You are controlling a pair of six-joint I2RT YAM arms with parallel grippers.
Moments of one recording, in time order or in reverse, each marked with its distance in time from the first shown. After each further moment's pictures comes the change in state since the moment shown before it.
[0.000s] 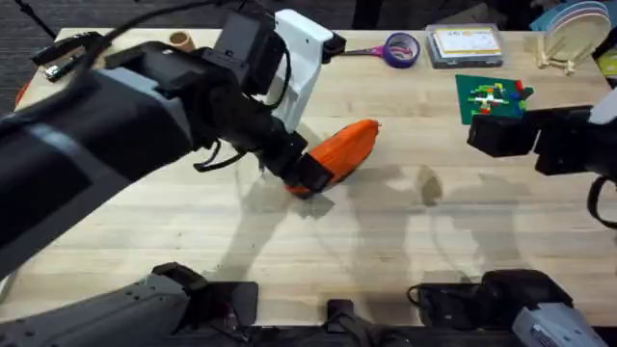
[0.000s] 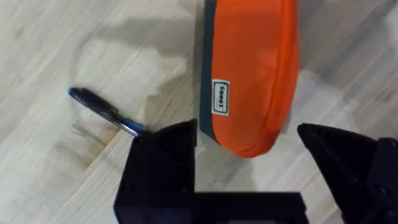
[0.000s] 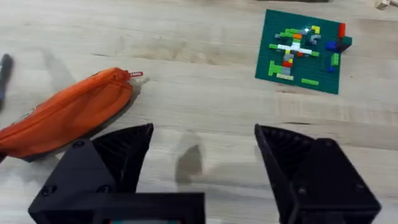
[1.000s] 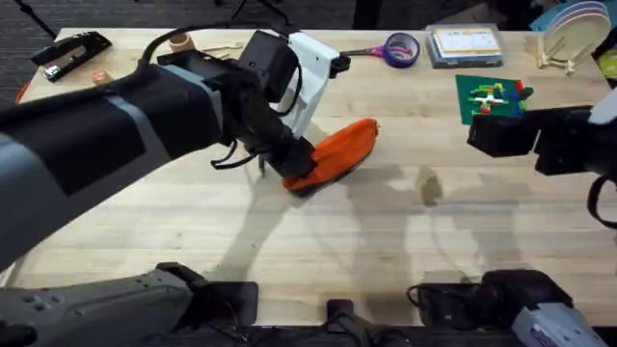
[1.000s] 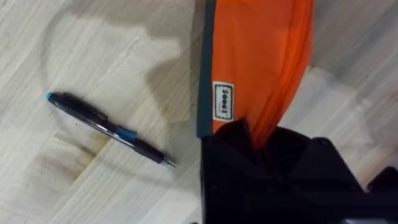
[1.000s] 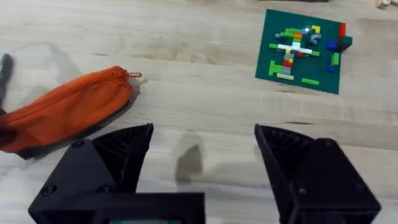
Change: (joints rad) left arm -0.005 0.126 -0.010 0.041 0.003 0.000; right arm 0.000 0.000 0.000 0.000 0.000 0.000
